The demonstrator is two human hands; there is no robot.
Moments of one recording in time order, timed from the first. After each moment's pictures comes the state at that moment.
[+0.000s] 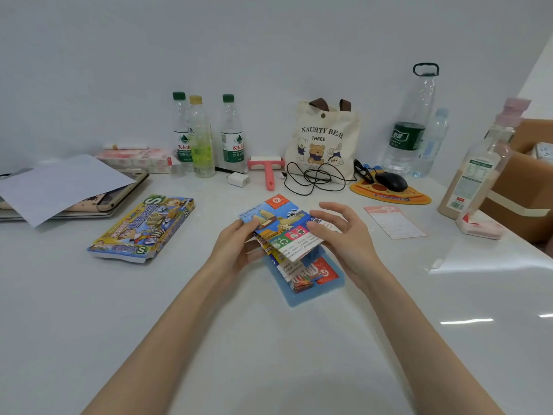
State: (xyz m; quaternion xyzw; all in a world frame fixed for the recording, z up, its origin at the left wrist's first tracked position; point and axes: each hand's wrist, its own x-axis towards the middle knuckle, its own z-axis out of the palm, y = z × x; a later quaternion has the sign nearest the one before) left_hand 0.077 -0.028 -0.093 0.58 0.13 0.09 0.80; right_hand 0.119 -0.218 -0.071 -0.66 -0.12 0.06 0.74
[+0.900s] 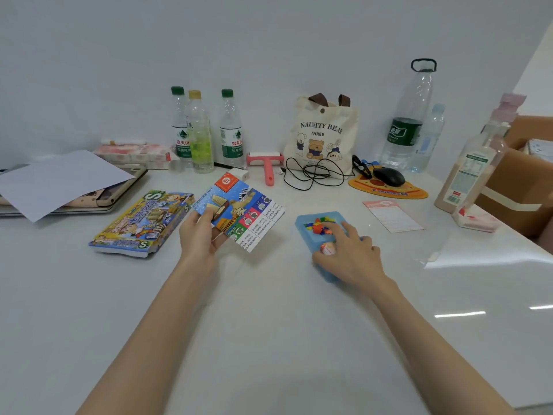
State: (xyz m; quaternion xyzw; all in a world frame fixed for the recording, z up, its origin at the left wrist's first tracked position) left_hand 0.068 0.006 -0.082 0.48 0.25 0.25 0.80; right_hand 0.120 -0.227 -0.102 -0.99 -0.09 -0.02 0.14
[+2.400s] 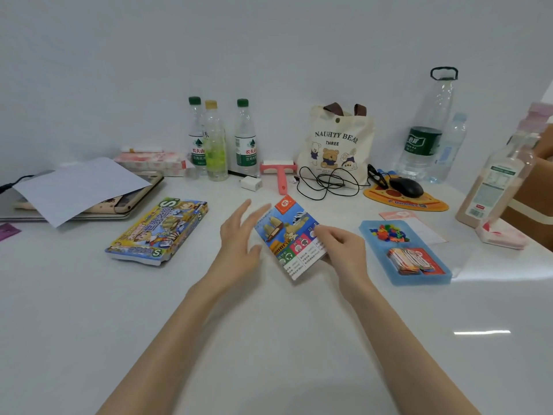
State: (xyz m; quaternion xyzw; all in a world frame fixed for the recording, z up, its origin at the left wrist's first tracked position) left_hand 0.068 0.005 -0.103 0.90 -0.01 0.21 0.39; right_hand 0.115 -0.183 -0.087 -0.72 -0.04 0.01 0.69
